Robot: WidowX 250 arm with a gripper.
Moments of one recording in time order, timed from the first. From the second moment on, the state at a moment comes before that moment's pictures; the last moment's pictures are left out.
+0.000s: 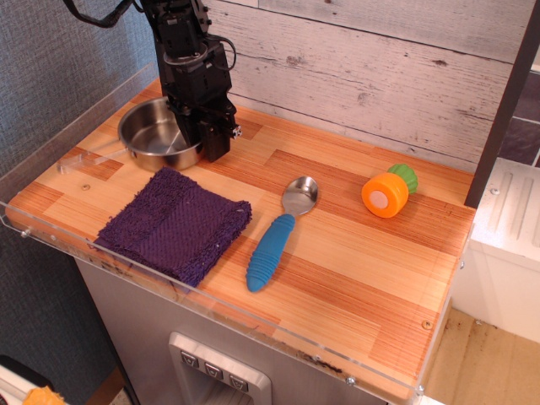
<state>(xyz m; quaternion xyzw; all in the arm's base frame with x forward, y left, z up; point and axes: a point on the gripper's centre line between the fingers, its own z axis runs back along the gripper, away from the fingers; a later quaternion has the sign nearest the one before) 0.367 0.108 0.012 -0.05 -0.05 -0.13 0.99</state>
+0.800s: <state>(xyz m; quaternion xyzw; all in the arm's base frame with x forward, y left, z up) 0.355 0.065 0.091 -0.05 -0.07 -0.25 0.96</state>
